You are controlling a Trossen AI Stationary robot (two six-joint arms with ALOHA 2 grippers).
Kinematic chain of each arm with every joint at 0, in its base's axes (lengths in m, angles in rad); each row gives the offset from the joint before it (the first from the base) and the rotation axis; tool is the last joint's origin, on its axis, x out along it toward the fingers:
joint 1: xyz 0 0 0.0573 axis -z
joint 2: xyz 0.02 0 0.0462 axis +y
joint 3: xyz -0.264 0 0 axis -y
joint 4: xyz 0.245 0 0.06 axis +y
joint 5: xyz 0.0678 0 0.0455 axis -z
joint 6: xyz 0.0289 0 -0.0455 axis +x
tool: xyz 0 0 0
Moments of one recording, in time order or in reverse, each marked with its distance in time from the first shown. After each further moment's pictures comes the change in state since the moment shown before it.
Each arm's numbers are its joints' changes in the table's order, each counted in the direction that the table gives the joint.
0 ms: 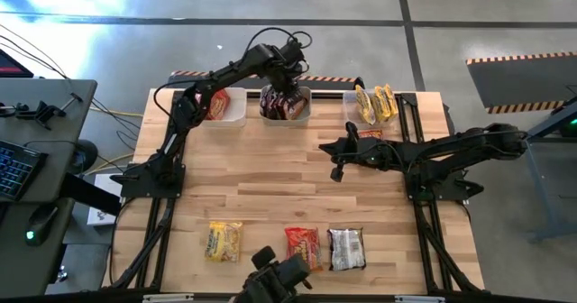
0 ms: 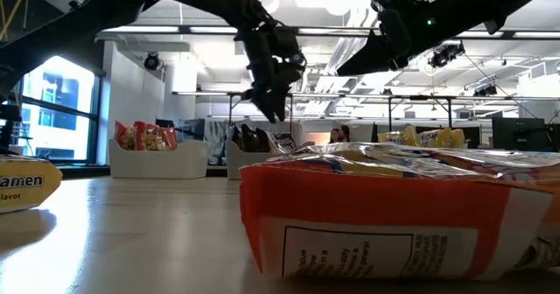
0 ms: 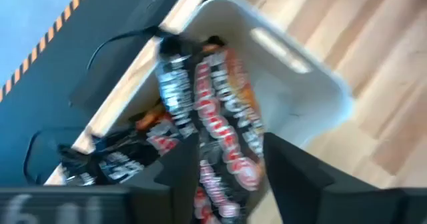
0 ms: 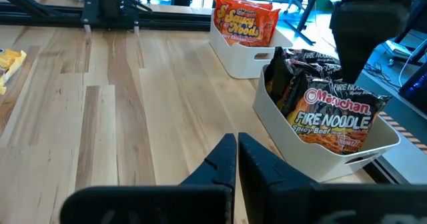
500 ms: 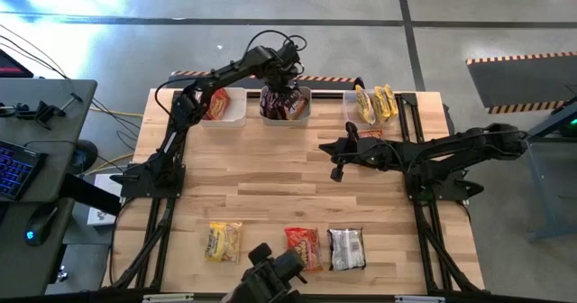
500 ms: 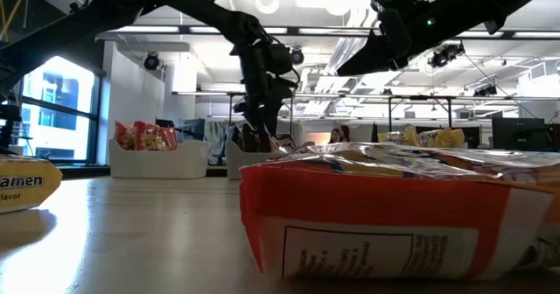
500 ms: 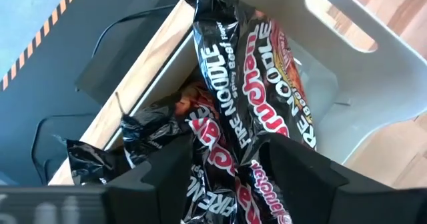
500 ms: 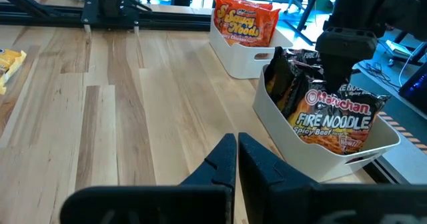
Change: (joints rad) left arm -0.038 0.002 -0.110 -0.058 -0.005 0.041; right arm 0.000 0.000 0.000 0.000 0.000 0.000
